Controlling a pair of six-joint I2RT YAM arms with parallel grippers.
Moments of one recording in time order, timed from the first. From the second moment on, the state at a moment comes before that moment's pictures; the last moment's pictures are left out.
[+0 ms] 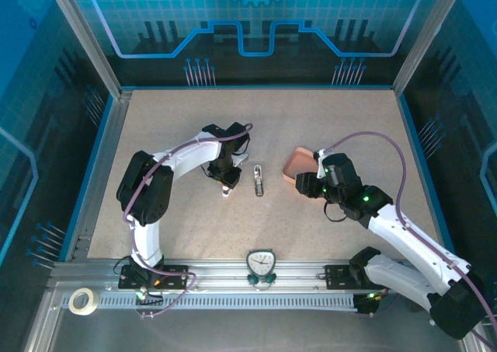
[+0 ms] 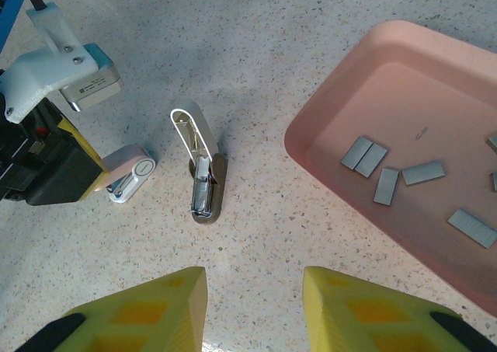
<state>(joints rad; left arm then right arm) -0.54 1.92 1.44 -1.07 0.03 -0.06 0.55 0.92 0.71 -0.50 -0.03 0.51</state>
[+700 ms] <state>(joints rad) -0.55 1.91 1.36 -1.01 0.02 -0.07 0.55 0.92 0.71 -0.50 -0.03 0.51</state>
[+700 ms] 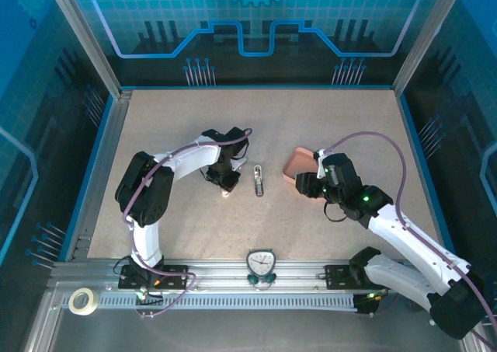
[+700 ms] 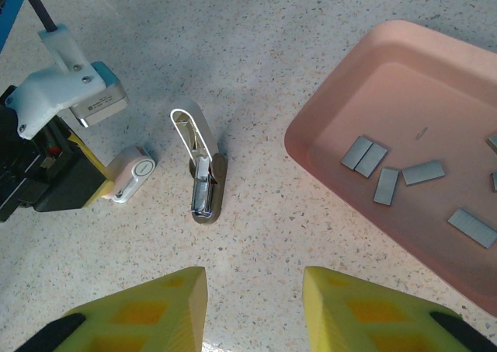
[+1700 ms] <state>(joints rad) -0.52 1.84 1.51 -0.86 0.22 -0.08 0.62 1.02 0.75 -0.51 -0.03 0.53</state>
